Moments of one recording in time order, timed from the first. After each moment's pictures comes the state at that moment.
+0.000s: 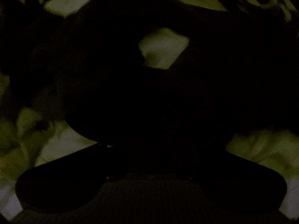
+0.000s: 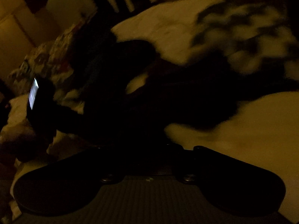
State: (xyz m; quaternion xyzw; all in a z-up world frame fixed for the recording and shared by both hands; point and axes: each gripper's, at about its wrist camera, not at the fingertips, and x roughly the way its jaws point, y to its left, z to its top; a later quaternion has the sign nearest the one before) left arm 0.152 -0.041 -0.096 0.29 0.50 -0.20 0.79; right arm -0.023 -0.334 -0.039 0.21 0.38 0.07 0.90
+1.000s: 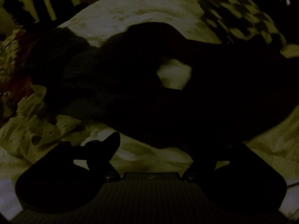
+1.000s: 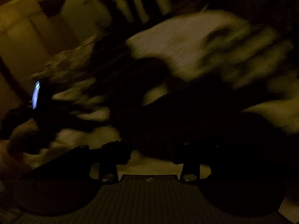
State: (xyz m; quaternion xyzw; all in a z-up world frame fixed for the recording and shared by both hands) left arm 0.117 0.001 -0.017 0.25 0.45 -0.20 0.83; right arm -0.042 -0.327 -0.023 0.23 0.36 0.15 0.89
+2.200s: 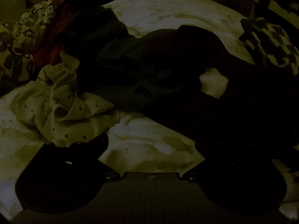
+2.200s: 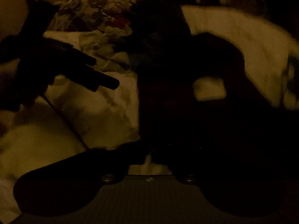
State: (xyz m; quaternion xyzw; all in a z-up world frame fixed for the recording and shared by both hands) left arm 0.142 0.062 -0.021 0.16 0.45 -0.14 0.86; right arm 0.042 -0.203 -0.049 -0.02 0.38 0.22 0.90
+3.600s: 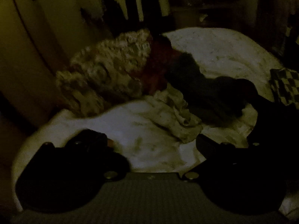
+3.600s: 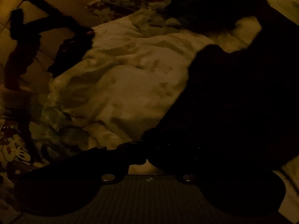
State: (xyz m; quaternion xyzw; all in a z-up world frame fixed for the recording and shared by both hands) left arm 0.032 0.208 0.245 0.17 0.41 -0.02 0.90; right arm -0.037 -0.216 -0.014 0.19 0.50 0.37 0.76
